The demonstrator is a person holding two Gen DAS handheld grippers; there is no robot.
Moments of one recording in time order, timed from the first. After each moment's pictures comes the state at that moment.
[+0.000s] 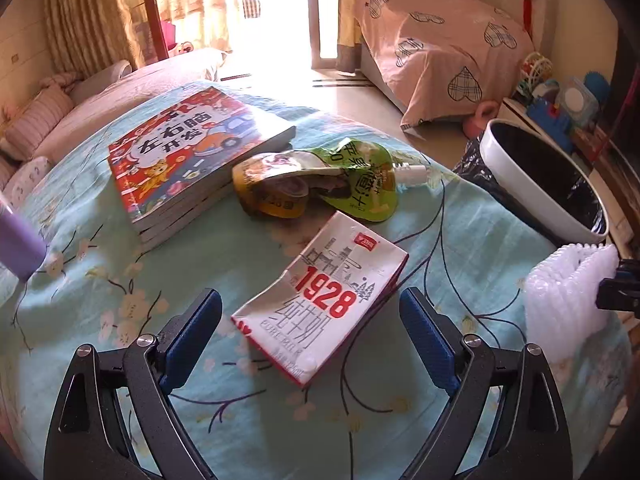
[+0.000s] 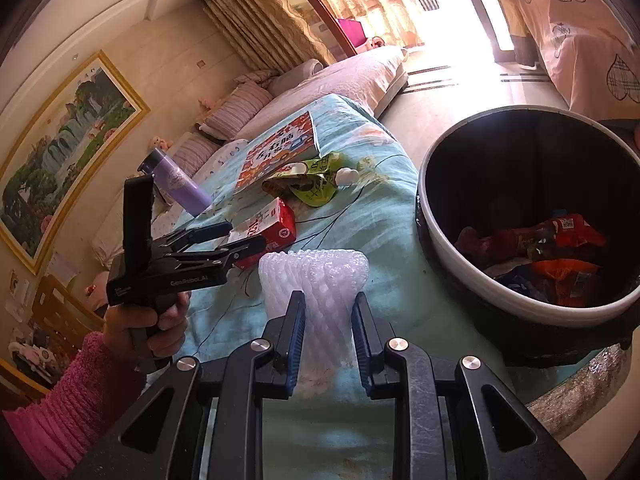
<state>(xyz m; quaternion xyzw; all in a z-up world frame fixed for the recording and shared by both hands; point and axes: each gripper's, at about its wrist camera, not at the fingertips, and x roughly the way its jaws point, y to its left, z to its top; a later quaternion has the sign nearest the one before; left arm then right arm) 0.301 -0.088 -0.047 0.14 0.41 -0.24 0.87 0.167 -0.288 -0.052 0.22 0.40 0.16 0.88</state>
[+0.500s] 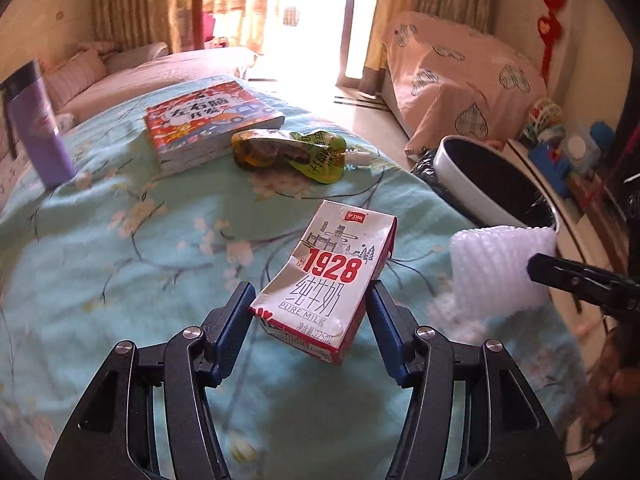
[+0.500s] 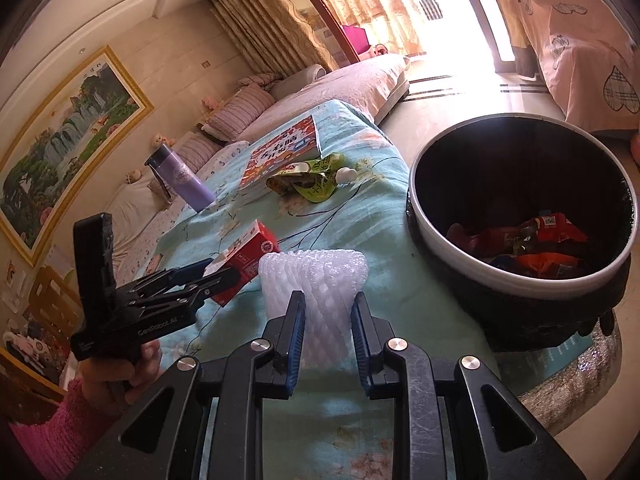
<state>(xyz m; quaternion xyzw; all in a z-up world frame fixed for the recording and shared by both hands) 0.201 -0.082 -0.025 0.04 0.41 -0.19 0.89 0.145 -0.293 -0.045 0.20 0.39 0.16 0.89</state>
